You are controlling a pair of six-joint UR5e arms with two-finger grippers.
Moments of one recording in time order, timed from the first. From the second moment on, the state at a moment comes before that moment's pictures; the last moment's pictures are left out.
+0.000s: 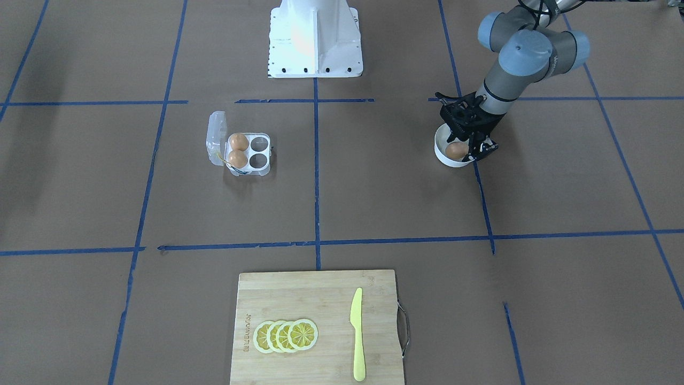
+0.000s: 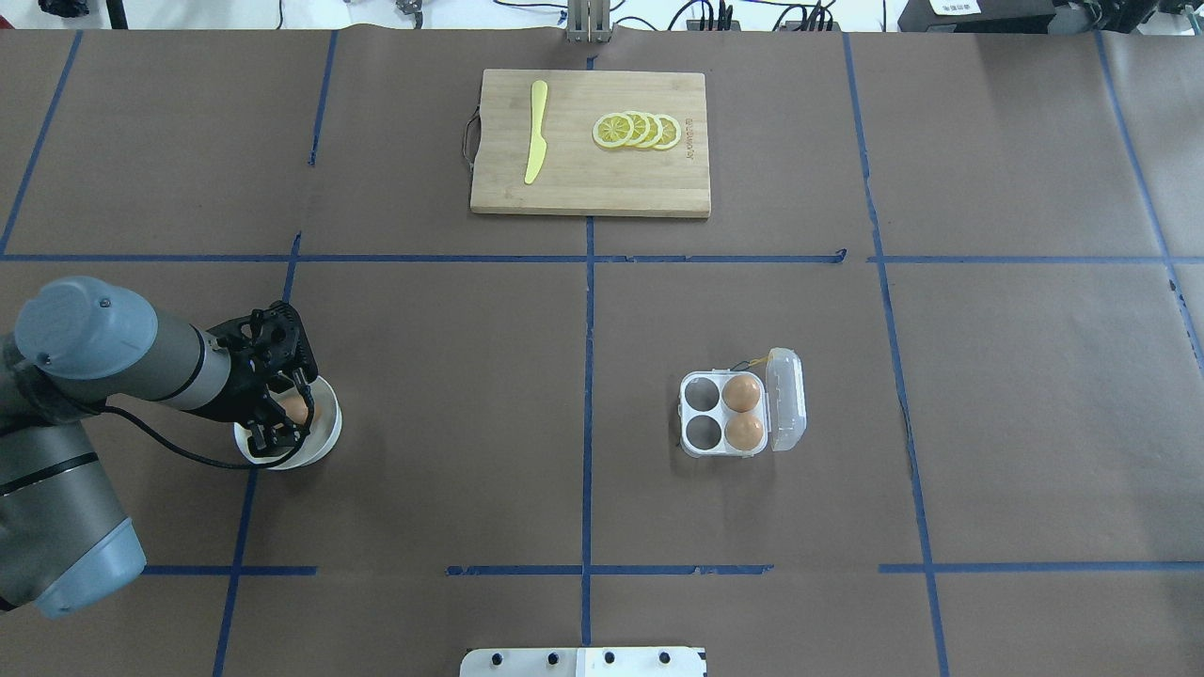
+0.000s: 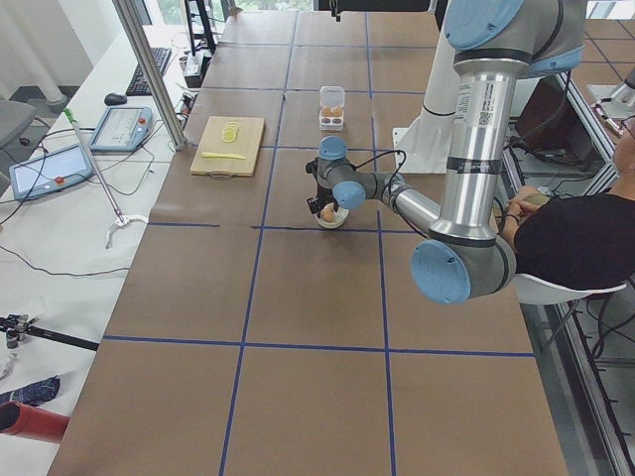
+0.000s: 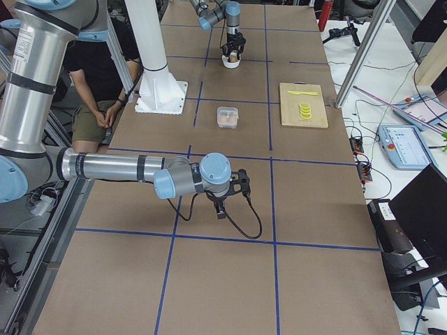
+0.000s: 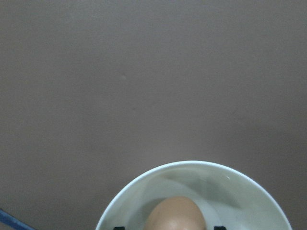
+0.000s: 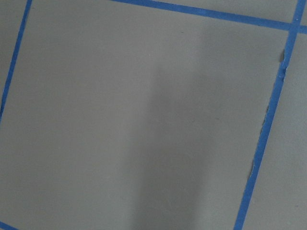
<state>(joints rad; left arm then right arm) -0.60 -1.68 -1.84 -2.01 -1.97 -0.04 1.41 -1.89 1.85 -1.30 2.52 0.03</state>
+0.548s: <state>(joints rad) -0.61 -1.68 -1.85 -2.01 -1.97 -0.05 1.41 -1.89 1.85 -1.30 2.52 0.03</state>
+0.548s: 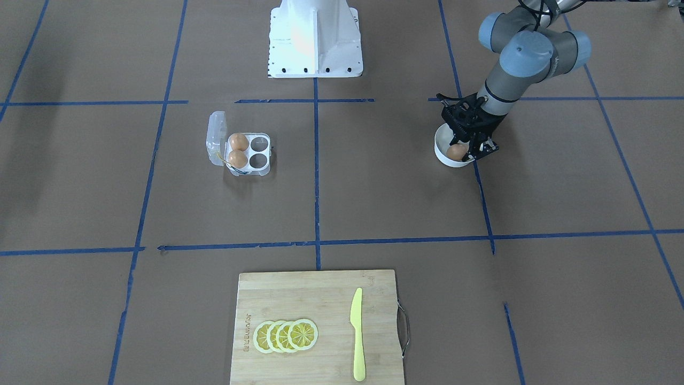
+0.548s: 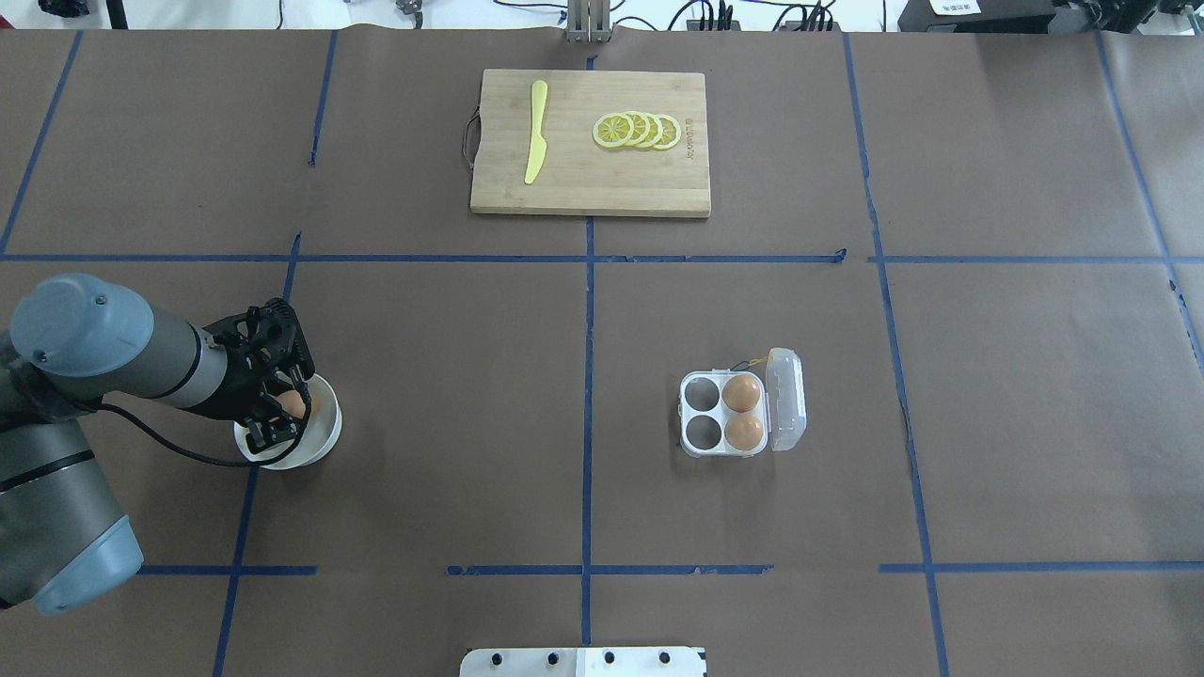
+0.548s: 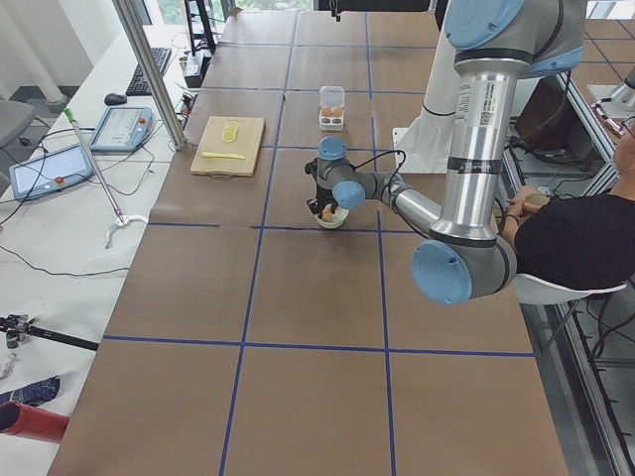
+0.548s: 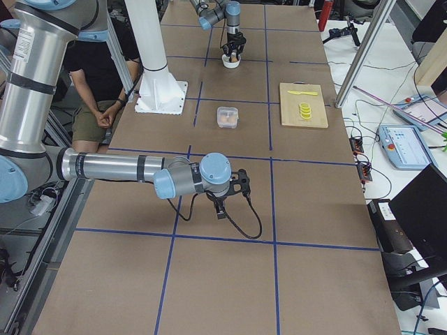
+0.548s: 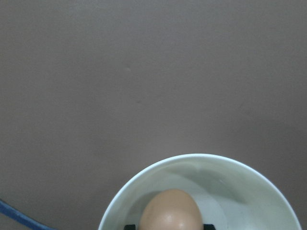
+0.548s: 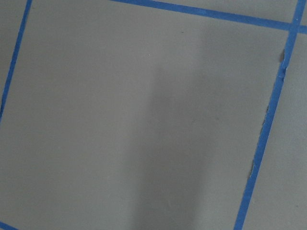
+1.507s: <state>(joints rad) -0.63 -1.76 -2.01 -1.79 -1.97 -0.18 1.41 -1.89 1.85 -1.29 2.52 0.03</state>
